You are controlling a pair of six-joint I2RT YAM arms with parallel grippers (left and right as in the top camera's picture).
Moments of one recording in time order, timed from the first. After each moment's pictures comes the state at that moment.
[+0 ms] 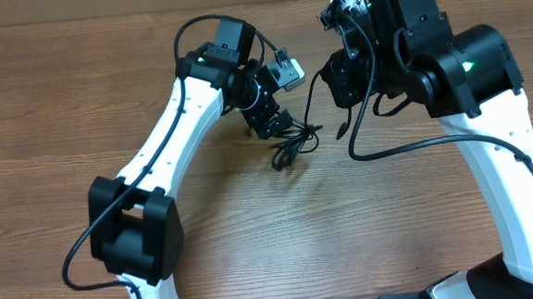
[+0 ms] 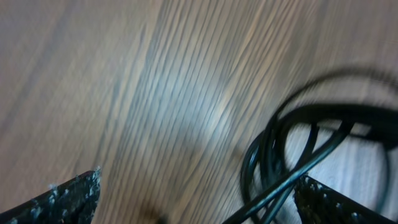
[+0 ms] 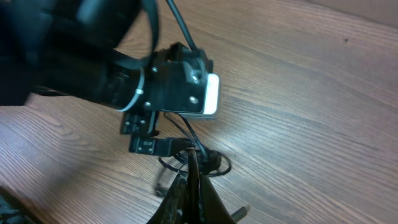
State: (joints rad) left arm -0.39 1.97 1.70 -0.92 0.39 0.67; right arm 0.41 1.65 2.06 -1.33 -0.20 0.01
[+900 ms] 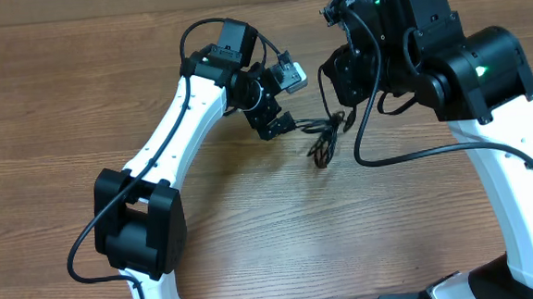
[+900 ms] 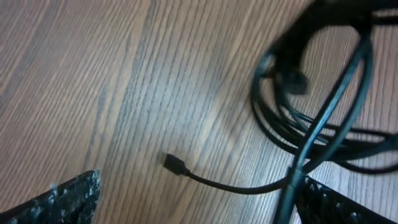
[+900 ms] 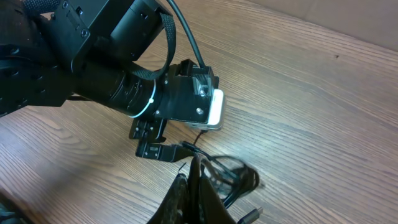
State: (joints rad) left arm -0.39 1.99 1.70 -0.89 0.47 0.69; right arm 0.41 1.64 2.09 -1.33 -0.19 -0.01
